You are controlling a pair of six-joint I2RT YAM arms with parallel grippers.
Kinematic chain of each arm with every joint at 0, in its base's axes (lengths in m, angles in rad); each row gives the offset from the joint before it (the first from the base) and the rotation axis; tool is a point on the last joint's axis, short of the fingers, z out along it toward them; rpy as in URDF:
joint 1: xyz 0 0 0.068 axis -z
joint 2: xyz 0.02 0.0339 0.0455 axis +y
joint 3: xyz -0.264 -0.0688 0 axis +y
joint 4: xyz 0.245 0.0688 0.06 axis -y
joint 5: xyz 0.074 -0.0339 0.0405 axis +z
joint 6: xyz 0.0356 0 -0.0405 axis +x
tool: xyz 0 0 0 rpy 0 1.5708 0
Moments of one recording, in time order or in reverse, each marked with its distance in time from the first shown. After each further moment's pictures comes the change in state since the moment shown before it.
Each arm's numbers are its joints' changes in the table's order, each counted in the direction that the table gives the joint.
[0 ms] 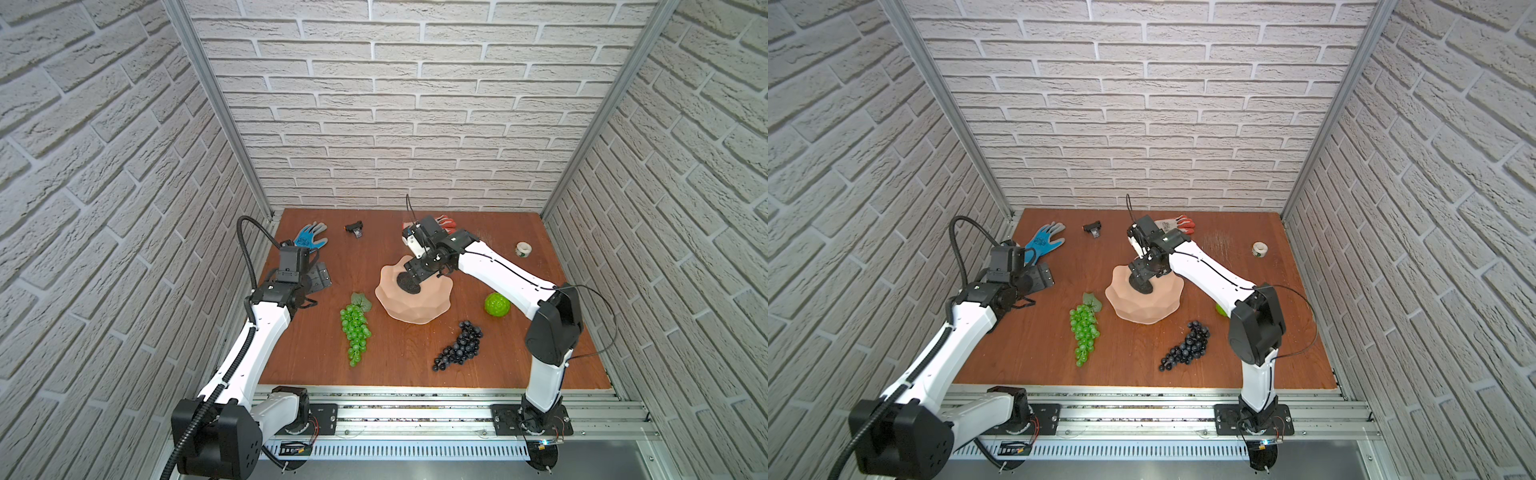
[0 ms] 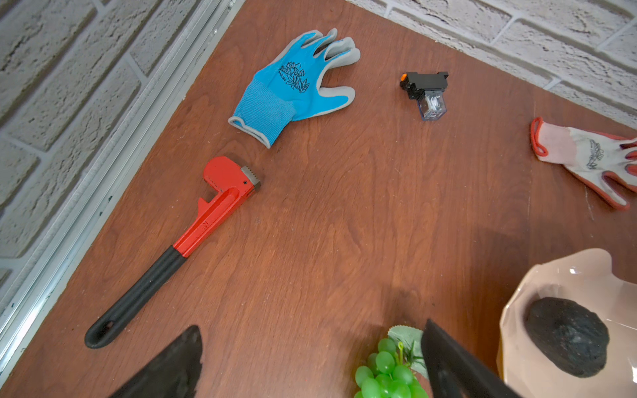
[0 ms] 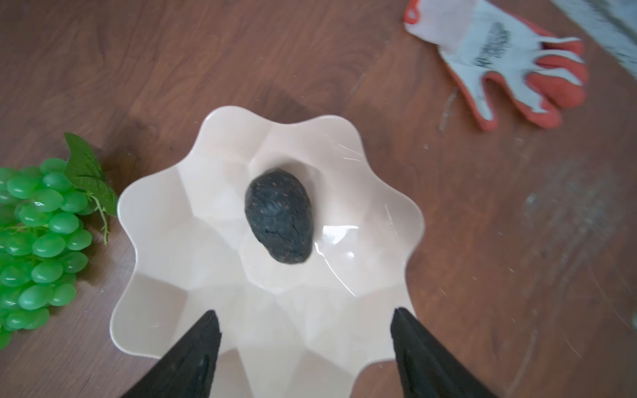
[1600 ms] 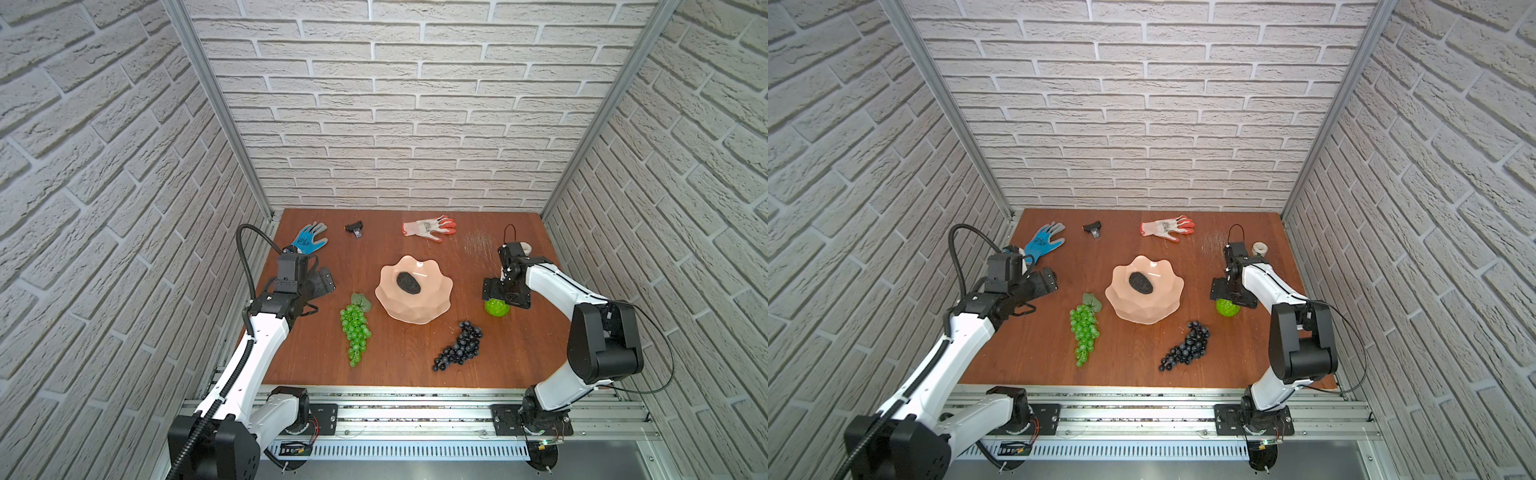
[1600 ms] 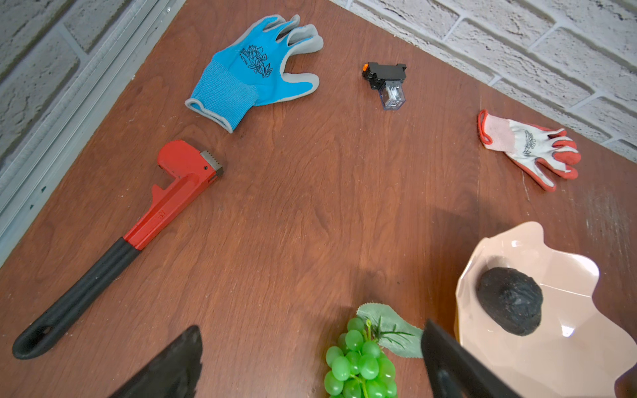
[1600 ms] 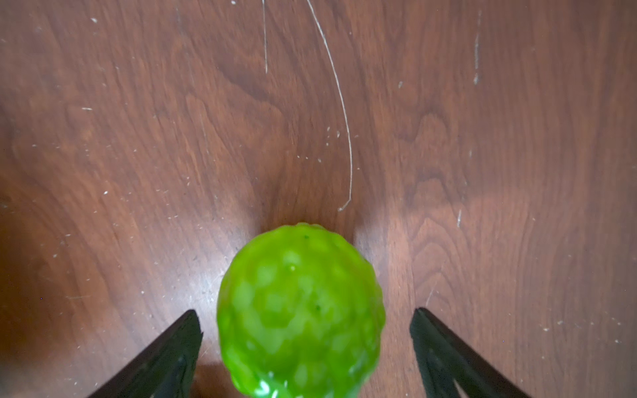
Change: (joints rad) left arm 0.000 -0.074 0.079 0.051 -0.122 -0.021; right arm 0.590 -0.210 0.634 0.130 0.086 0.309
